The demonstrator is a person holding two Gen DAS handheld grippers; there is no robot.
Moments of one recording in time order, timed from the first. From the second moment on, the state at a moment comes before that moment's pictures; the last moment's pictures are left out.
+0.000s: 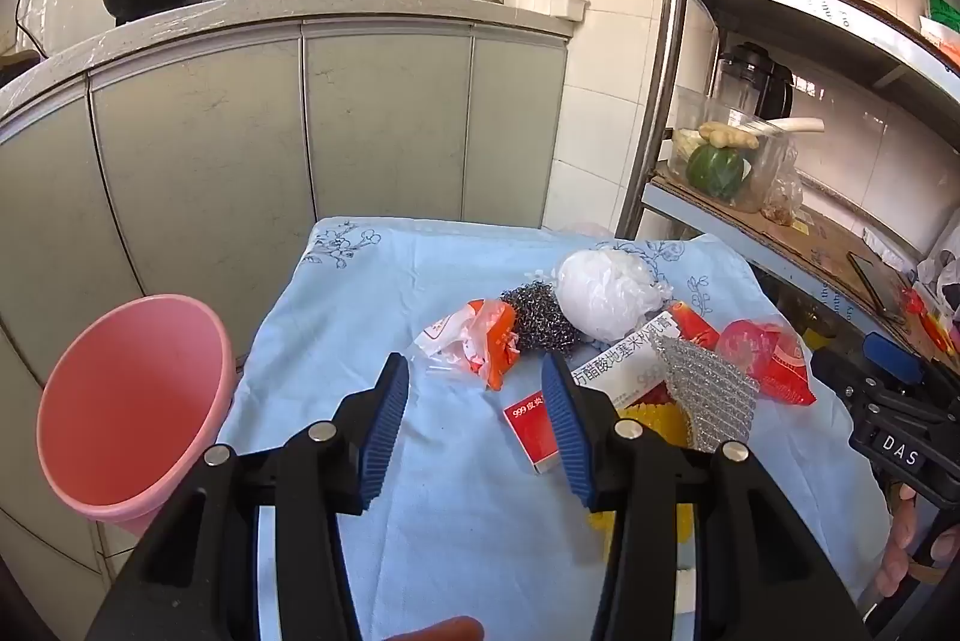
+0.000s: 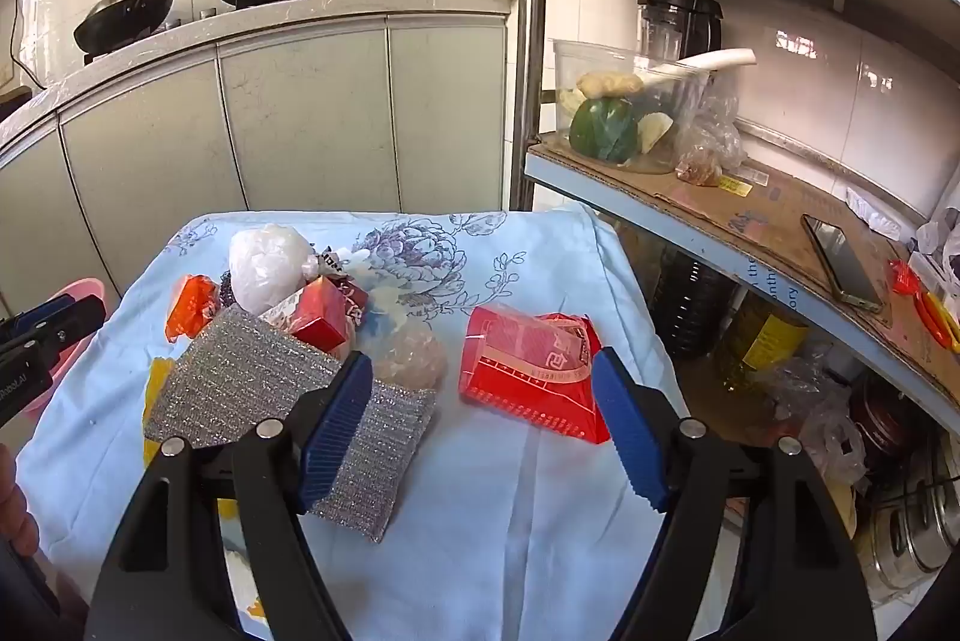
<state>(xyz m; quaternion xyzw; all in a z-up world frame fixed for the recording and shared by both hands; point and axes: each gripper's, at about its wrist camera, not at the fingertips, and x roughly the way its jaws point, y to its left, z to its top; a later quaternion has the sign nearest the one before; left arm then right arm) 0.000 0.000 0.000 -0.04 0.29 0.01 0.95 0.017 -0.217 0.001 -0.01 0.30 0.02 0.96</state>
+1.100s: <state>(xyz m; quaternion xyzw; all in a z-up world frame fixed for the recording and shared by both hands) -0.004 -0.001 0.005 -0.04 0.28 0.00 0.96 0.017 -0.218 0.007 -0.01 0.30 0.02 0.96</state>
